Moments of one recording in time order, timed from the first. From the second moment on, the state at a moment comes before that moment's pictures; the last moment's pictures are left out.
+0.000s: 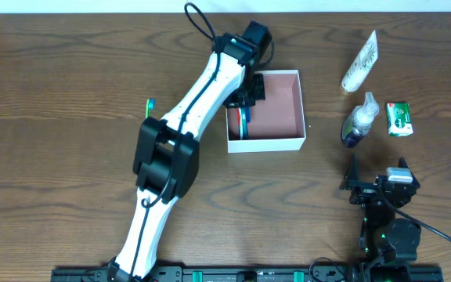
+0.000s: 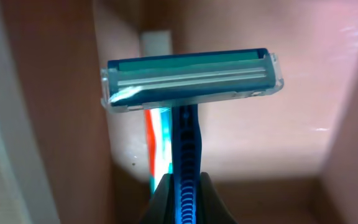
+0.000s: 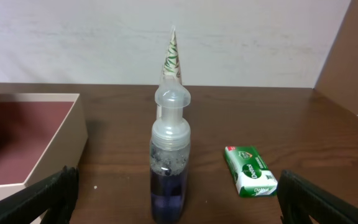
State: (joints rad) left arm -0.52 2.39 2.19 -1.26 0.10 -0.60; right arm 0.01 0.01 0.01 -0.06 0.12 -0.01
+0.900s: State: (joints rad) left arm -0.47 2.41 2.18 -1.30 0.10 -0.53; right arm 0.01 0.01 0.01 -0.06 0.12 -0.01
